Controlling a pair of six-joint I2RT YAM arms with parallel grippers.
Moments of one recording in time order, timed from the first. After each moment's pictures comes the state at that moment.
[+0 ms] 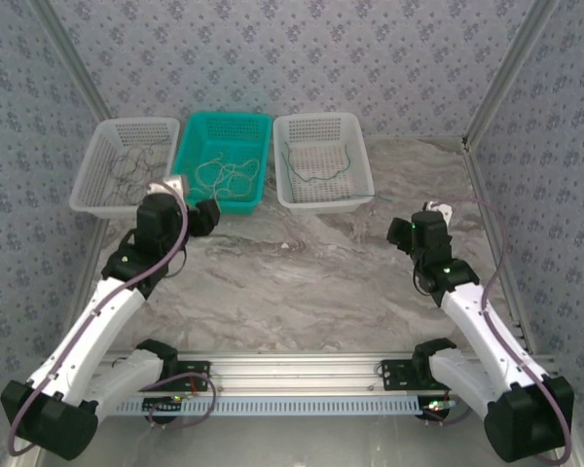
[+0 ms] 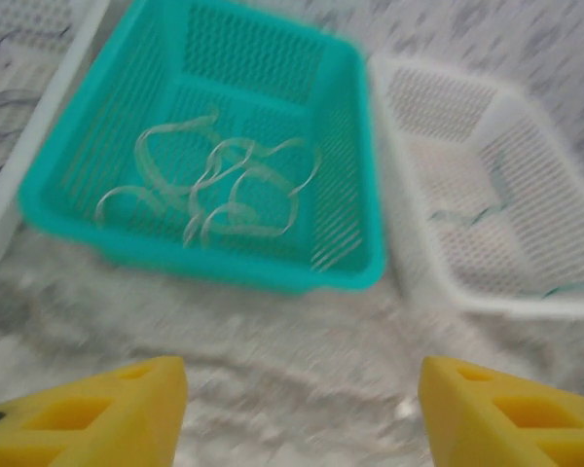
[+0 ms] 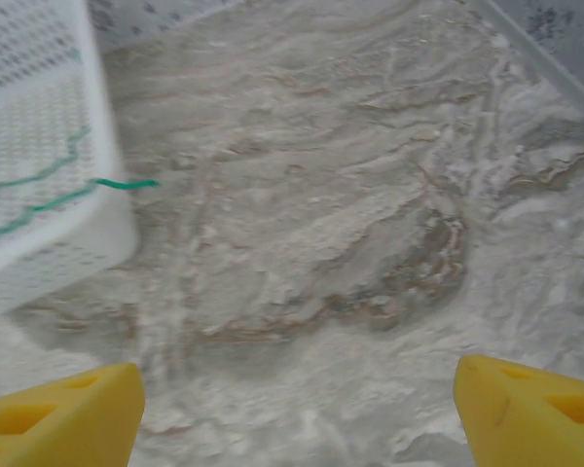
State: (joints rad) left arm -0.39 0.90 0.85 -0.43 -0.17 -0.43; right arm 0.23 0.92 0.62 -0.34 0.35 0.41
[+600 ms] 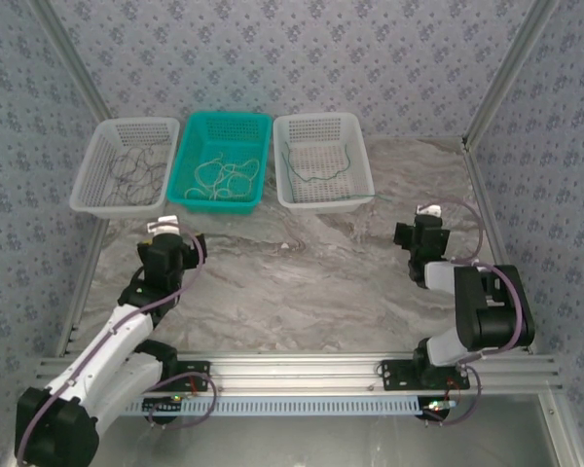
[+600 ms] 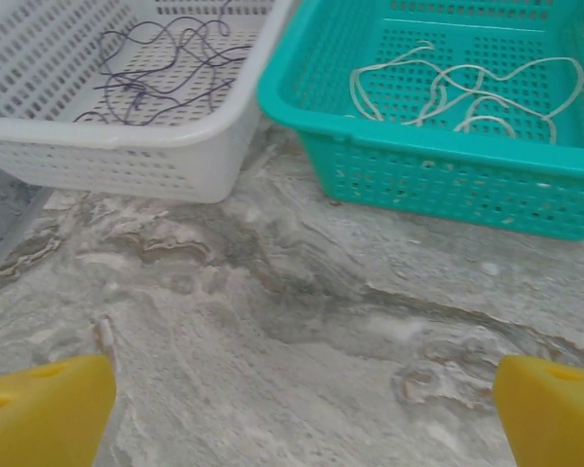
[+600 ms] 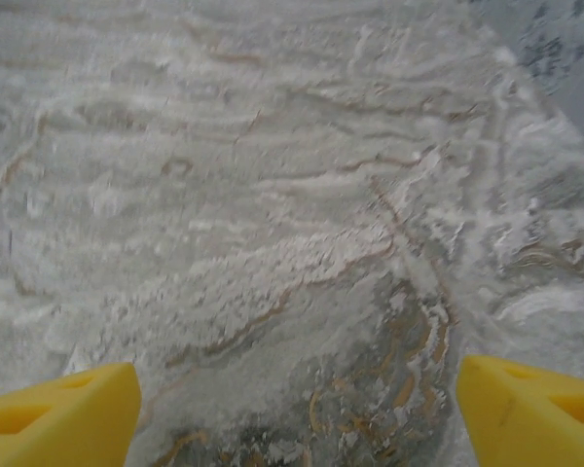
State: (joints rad) left arm -0.31 0.80 0.43 -0.16 -0.46 -0.22; right arm 0.02 1.49 0.44 0.50 0.26 0.05
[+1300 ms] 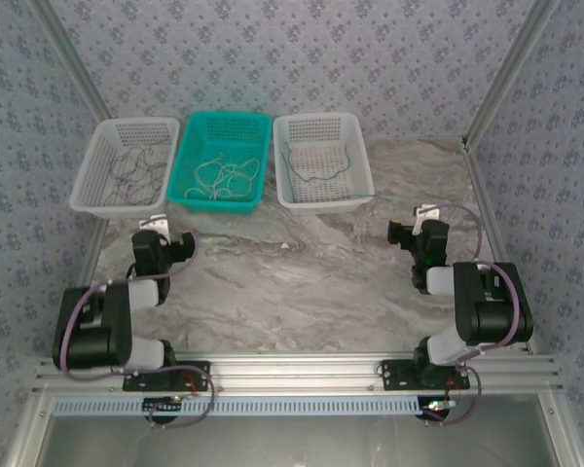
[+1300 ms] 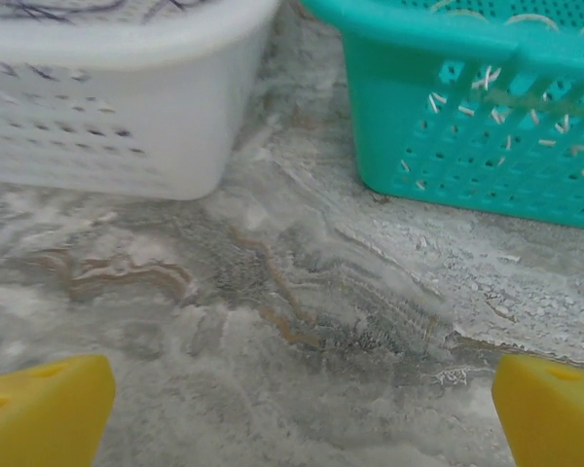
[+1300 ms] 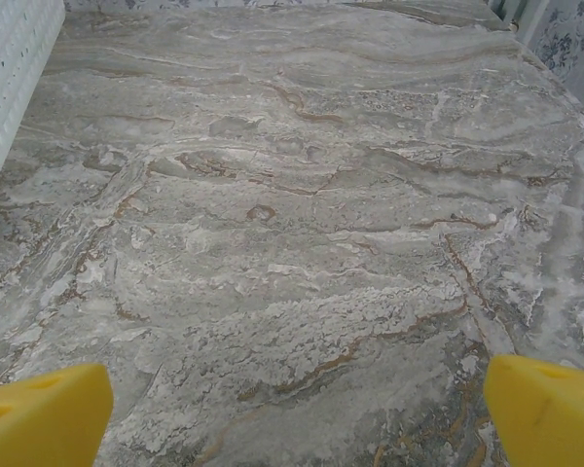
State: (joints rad) left arm 0.06 1.44 0.33 0.63 0.00 -0.06; right arm -0.02 1.52 0.38 0.71 0.09 0.01
